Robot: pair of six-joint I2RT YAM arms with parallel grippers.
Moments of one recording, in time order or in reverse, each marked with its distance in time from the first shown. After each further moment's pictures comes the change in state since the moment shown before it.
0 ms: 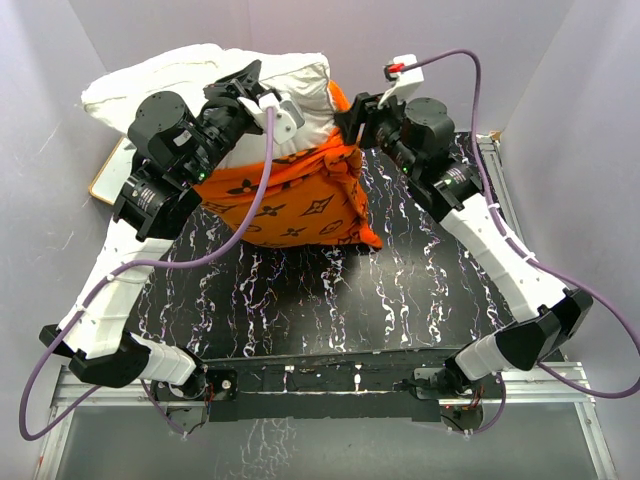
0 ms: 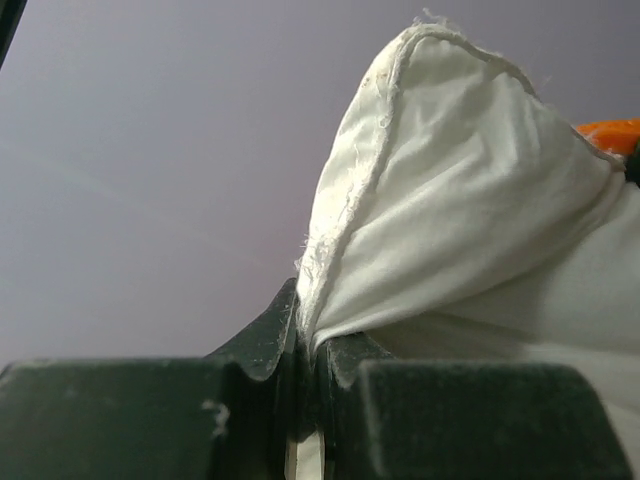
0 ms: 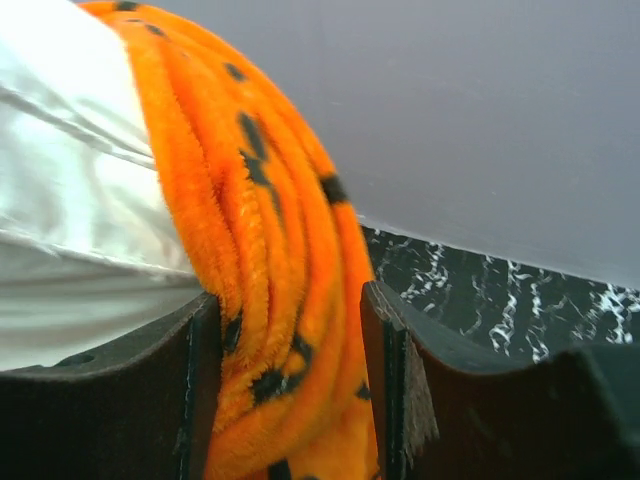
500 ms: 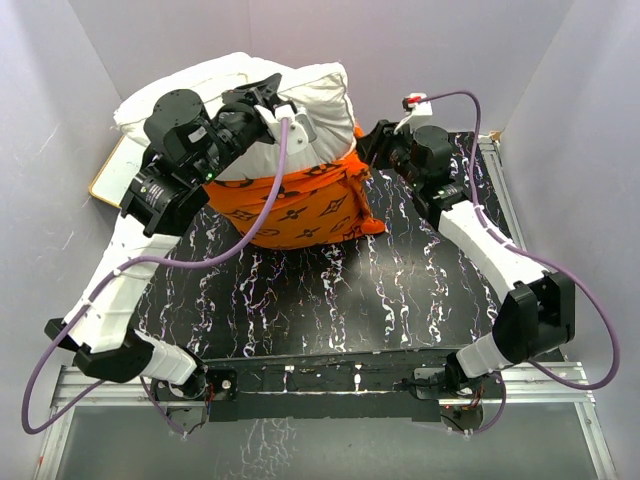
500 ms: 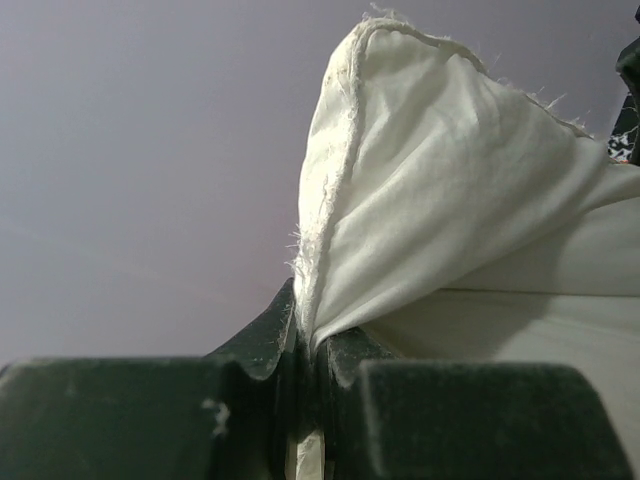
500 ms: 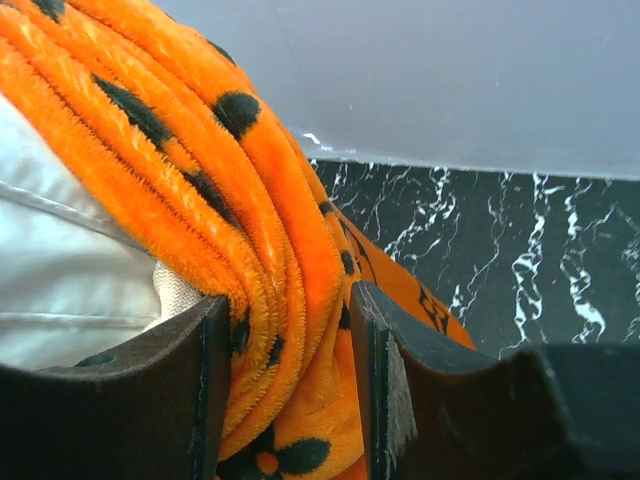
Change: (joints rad) left arm -0.019 0.022 0.021 -0.075 0.084 0.014; right arm -0.213 0.011 -0.386 0.278 -0.179 0.160
